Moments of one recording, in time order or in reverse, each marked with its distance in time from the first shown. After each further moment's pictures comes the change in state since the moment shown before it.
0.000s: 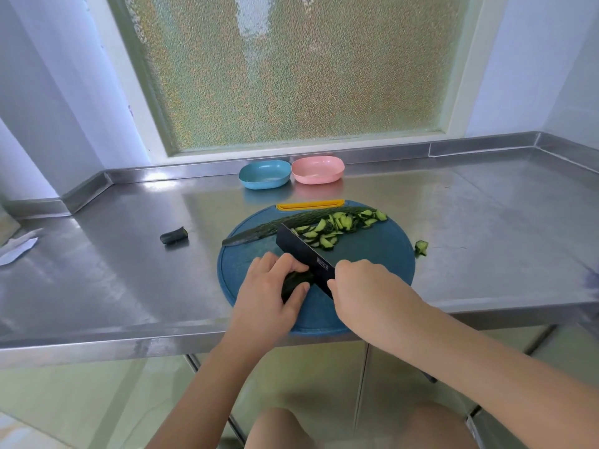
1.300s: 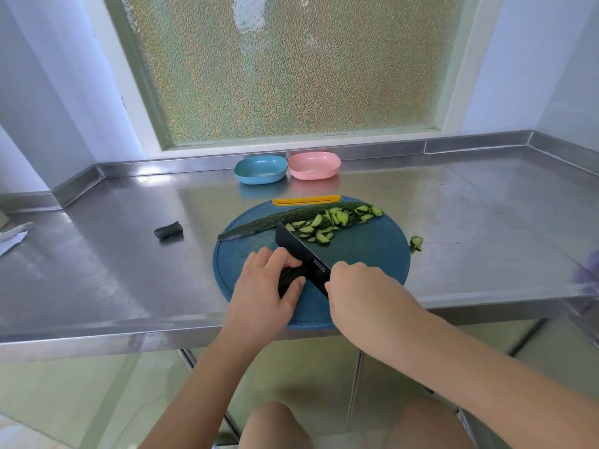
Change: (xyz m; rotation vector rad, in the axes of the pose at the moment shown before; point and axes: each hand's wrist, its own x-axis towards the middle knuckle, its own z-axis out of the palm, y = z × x) left_hand 0.000 0.000 0.002 0.008 0.036 0.001; right_hand -0.014 -0.009 0.000 -0.009 -0.006 0.036
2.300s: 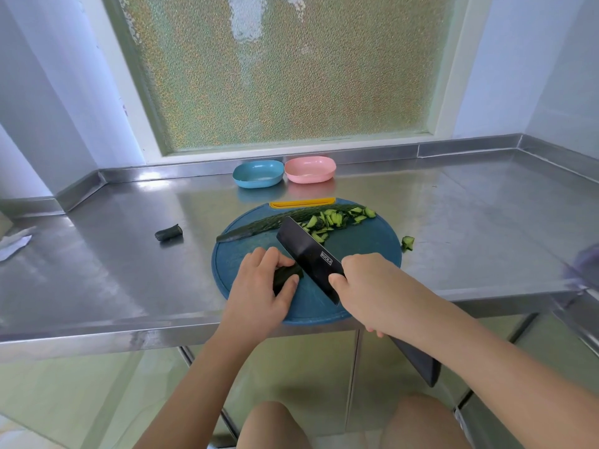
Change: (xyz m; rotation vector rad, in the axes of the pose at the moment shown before) left_hand -0.002 0.001 -0.002 -0.029 -0.003 -0.009; right_hand -0.011 0.019 -0.016 0.151 0.005 -0.047
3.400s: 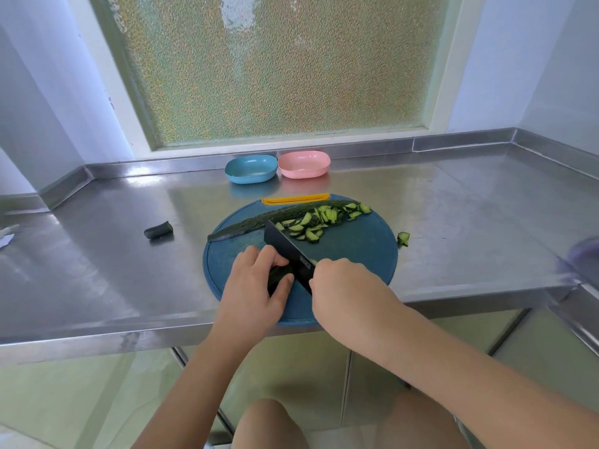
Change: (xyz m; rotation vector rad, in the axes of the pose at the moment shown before) left_hand -0.001 0.002 0.003 0.018 0.011 -0.016; right_hand 0.009 -0.024 0.015 -0.086 -0.032 0.070
